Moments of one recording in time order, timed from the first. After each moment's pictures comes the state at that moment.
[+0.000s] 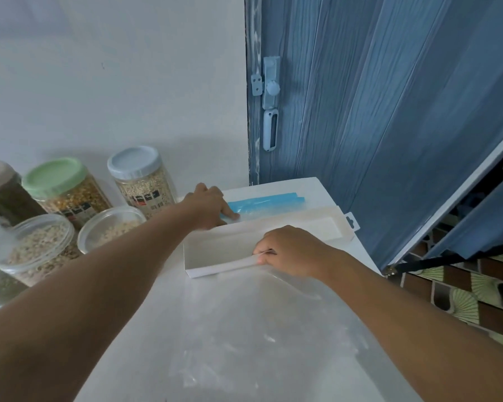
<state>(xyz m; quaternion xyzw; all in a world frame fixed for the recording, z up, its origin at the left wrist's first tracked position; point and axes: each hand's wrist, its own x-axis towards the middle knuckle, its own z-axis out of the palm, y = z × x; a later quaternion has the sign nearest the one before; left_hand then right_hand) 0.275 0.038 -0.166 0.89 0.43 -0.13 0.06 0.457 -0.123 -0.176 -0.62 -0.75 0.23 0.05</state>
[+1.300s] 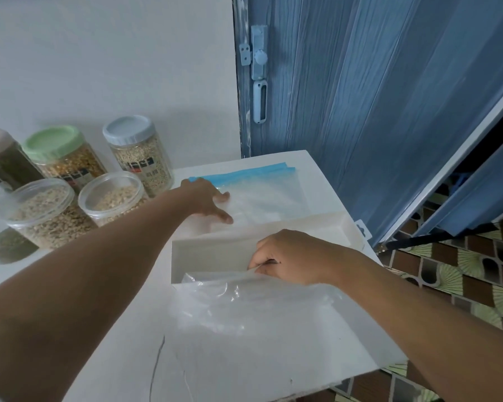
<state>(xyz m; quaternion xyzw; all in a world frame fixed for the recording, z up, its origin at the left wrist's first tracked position) 0.273 -0.024 -0.160 0.83 0.50 -0.20 0.12 0.449 -0.207 -0.181 -0.55 -0.79 0.26 0.05</state>
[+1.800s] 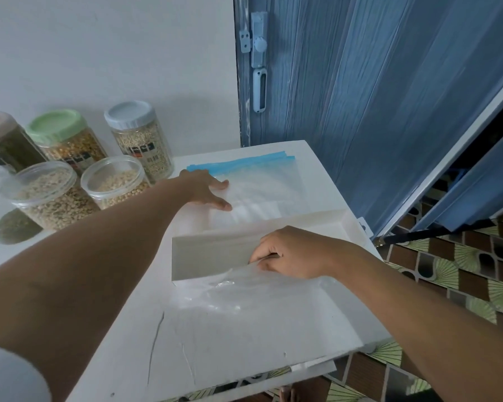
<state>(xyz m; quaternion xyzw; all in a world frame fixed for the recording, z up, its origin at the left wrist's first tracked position) 0.259 -0.022 -0.178 0.82 0.52 -0.17 0.16 0.447 -0.235 -0.181 -0.56 -0.74 0.36 0.05</state>
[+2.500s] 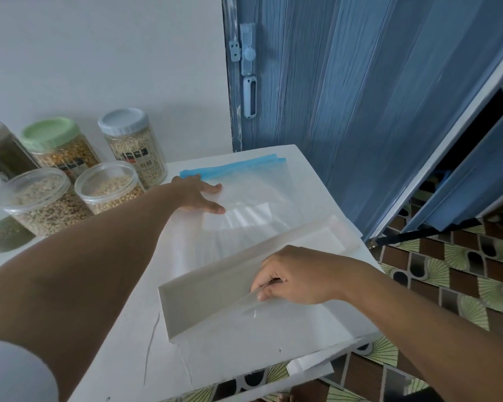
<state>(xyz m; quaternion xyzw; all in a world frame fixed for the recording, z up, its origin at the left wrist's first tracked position) 0.251 -0.014 -0.190 0.82 0.52 -0.17 0.17 0.443 -0.276 -0.175 -0.54 -0.76 0.37 0.03</state>
